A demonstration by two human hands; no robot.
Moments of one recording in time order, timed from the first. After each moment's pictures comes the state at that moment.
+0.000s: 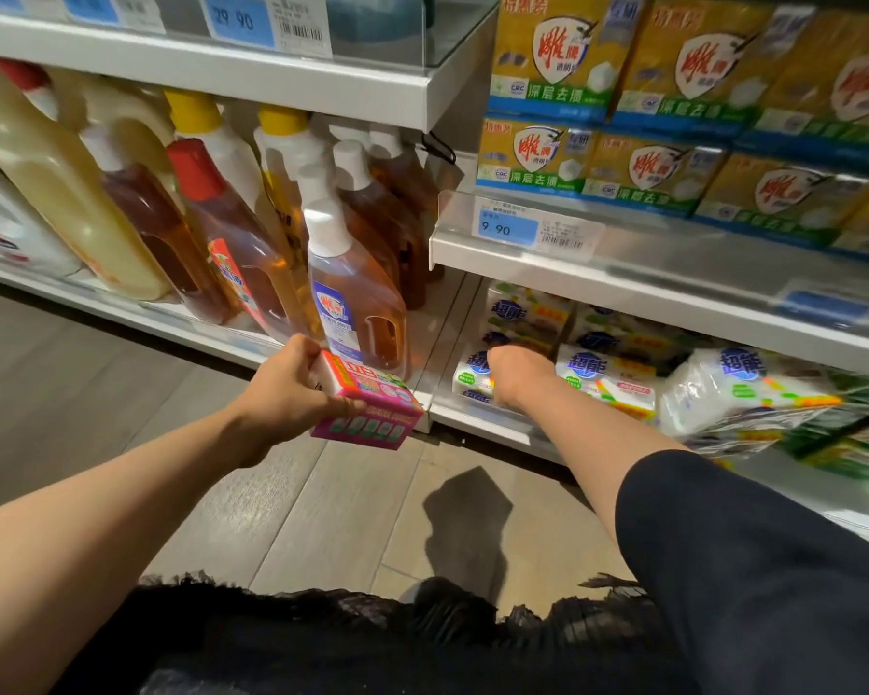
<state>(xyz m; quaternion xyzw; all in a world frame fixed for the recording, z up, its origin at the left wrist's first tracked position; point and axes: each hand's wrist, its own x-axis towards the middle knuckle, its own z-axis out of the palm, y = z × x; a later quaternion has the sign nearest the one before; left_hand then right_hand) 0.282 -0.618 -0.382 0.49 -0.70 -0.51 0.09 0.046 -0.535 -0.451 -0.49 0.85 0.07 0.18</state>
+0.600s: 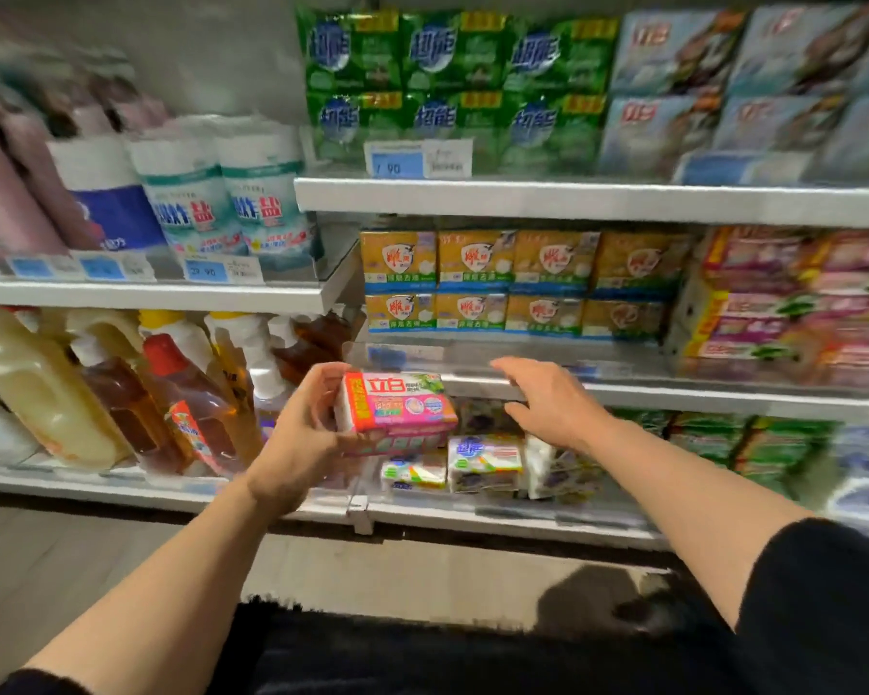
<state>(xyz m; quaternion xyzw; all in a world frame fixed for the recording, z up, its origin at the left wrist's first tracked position) 0.244 -0.522 -0.265 0.22 -0.71 -0.63 0.22 0.017 -0.359 -0.277 -0.46 0.87 -0.17 0.07</state>
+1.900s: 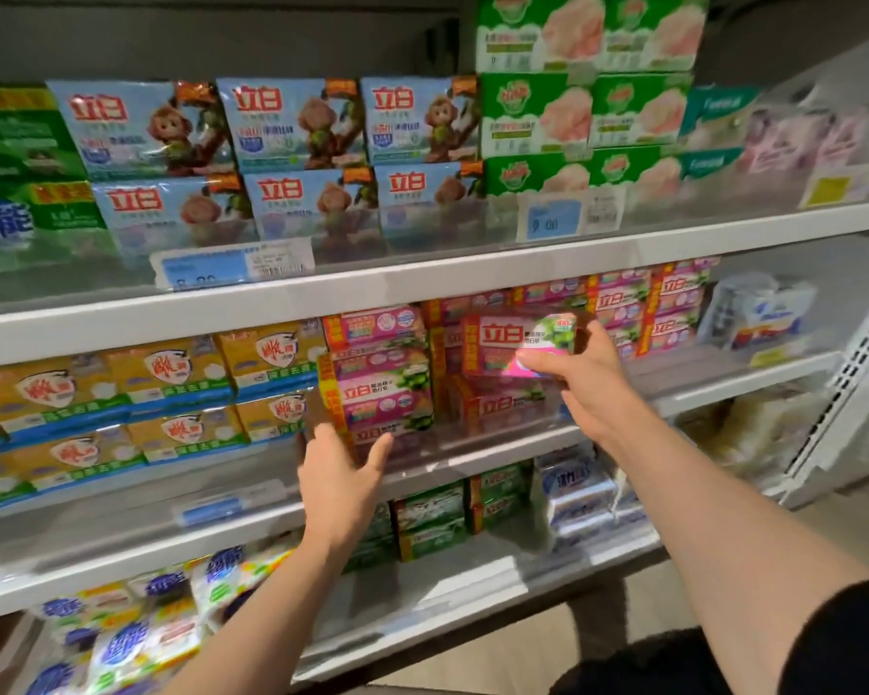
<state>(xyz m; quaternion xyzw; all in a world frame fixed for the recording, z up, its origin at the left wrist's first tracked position) -0.092 -0.276 -0.286 0.26 -0.85 -0.40 0.24 -0.229 -0.069 -0.239 -0.02 0.64 -0.76 0.04</state>
